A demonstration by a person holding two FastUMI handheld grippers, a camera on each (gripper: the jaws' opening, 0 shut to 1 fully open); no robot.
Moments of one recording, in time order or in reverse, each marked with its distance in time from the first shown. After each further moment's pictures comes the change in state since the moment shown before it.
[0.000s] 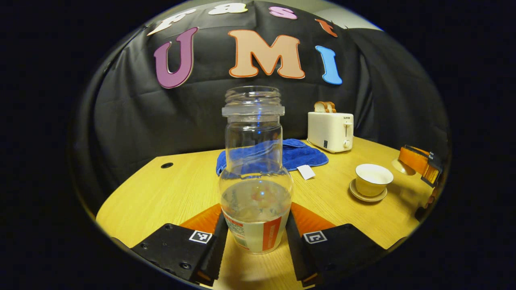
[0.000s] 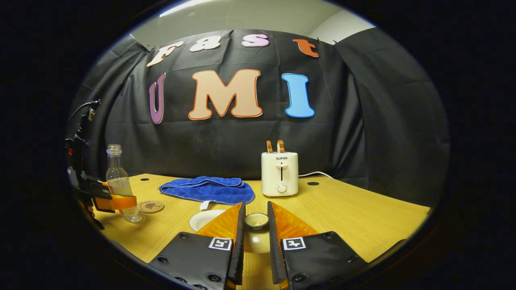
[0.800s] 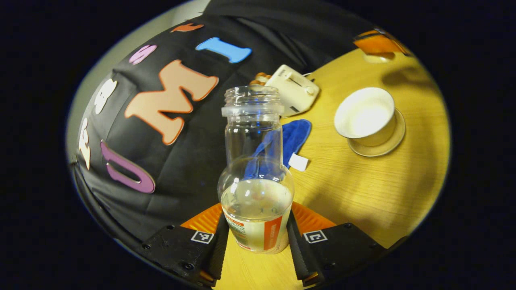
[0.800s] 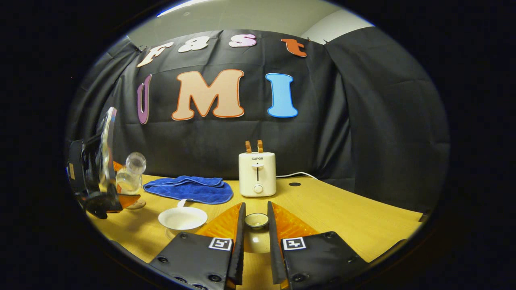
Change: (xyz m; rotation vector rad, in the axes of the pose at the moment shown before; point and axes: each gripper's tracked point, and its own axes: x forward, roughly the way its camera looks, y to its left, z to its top) left arm 0.042 -0.047 0.032 0.935 0.009 0.050; right arm 0.000 -0.069 0.002 -0.003 -0.002 -0.080
